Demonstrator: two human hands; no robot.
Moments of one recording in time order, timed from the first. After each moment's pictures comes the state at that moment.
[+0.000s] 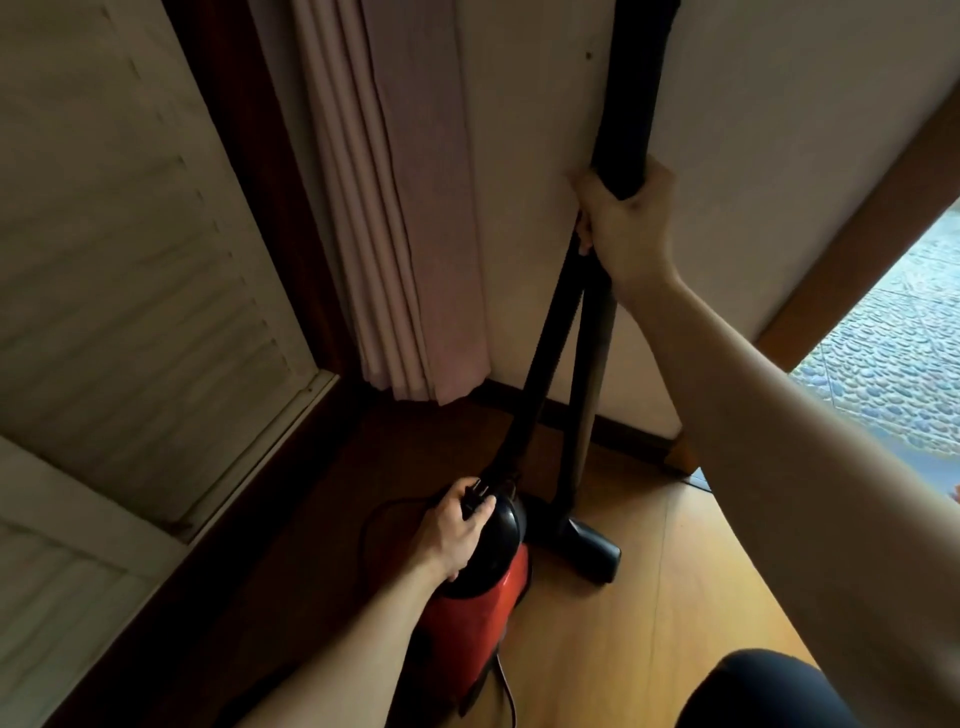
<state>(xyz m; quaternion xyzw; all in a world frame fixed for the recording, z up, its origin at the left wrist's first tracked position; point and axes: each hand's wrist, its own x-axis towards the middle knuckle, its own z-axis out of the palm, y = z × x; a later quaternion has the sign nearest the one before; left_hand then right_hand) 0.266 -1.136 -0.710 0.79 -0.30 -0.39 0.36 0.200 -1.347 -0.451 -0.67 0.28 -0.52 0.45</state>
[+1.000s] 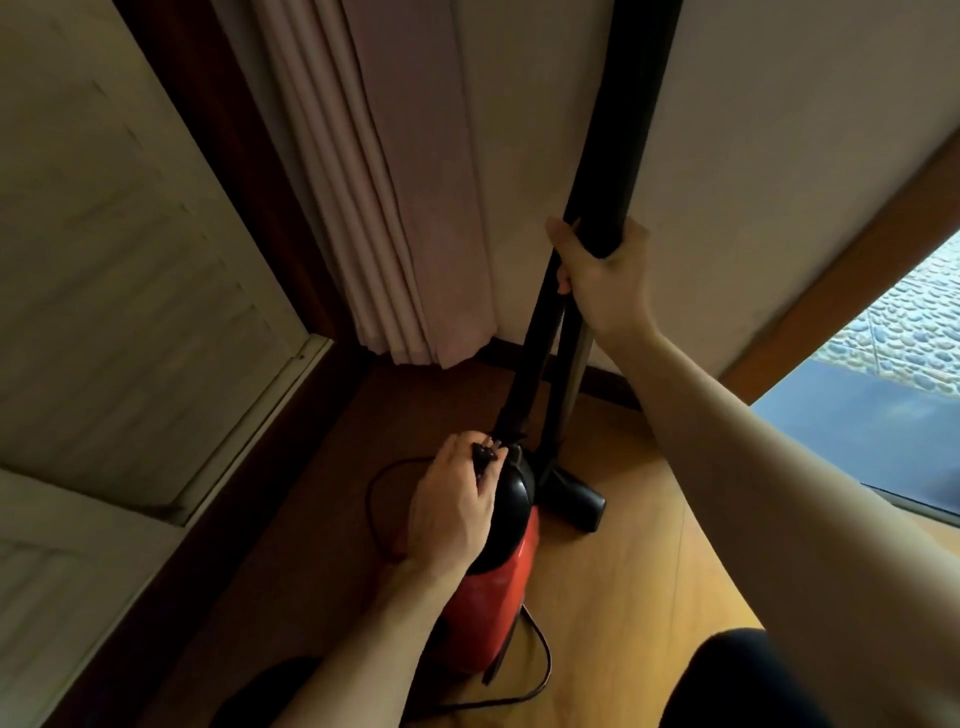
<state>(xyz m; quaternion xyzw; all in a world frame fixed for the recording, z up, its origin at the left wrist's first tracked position) 0.265 -1.144 -0.689 0.83 -0.43 -0.09 0.33 0.210 -1.349 -0.560 -0.64 0.33 -0.47 0.51</state>
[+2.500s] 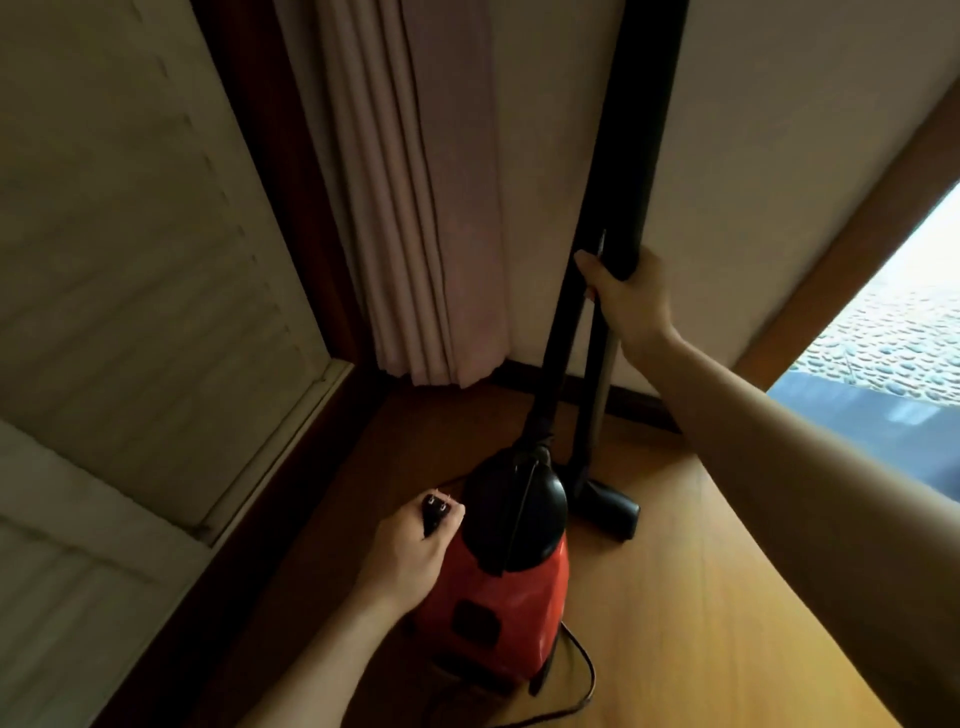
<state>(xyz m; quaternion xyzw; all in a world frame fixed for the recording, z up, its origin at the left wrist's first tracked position) 0.332 -1.040 -0.694 0.78 -0.40 -0.32 0.36 0.208 -1.322 -0.576 -0.66 0.39 -0.46 0.46</state>
